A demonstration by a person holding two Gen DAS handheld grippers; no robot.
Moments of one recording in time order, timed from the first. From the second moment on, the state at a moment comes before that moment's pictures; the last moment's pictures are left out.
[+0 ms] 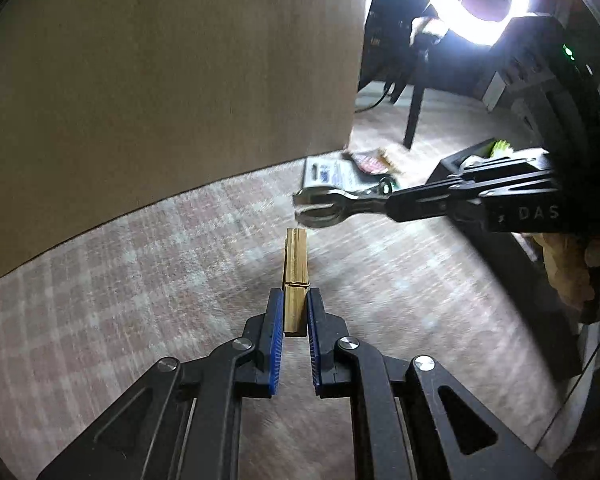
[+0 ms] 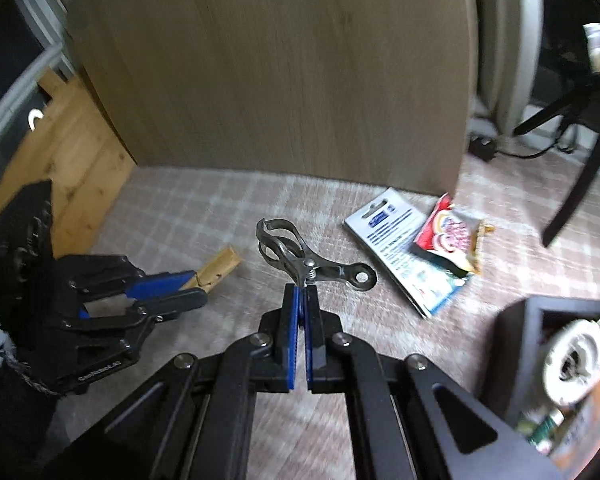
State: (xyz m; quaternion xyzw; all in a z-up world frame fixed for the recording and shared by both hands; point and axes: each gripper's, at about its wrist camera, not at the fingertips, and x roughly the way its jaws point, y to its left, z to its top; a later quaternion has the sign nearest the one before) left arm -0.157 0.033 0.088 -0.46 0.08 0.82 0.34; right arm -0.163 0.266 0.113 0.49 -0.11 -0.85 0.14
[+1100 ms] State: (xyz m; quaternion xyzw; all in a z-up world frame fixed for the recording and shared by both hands) left arm 0.078 0.261 0.169 -0.41 0.14 0.67 0.60; right arm 0.189 0.474 0.165 0.40 -0.26 -0.87 -0.17
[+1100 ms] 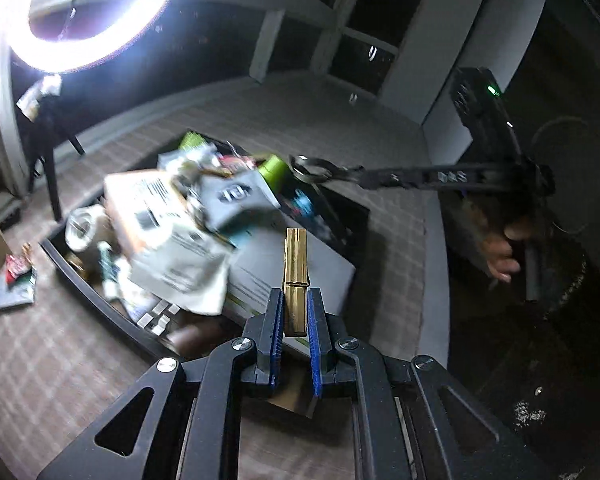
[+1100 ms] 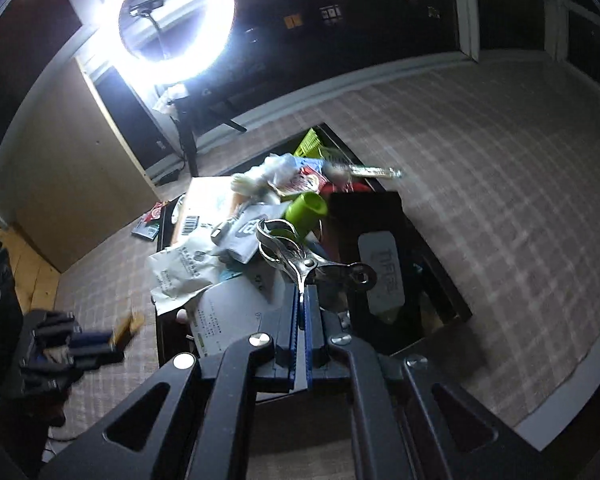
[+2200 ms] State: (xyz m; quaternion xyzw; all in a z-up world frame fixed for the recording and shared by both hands) left arm 0.009 0.175 0.142 -0.44 0.10 0.77 0.45; right arm 0.137 0.439 0.175 0.42 -0.21 -0.88 -0.10
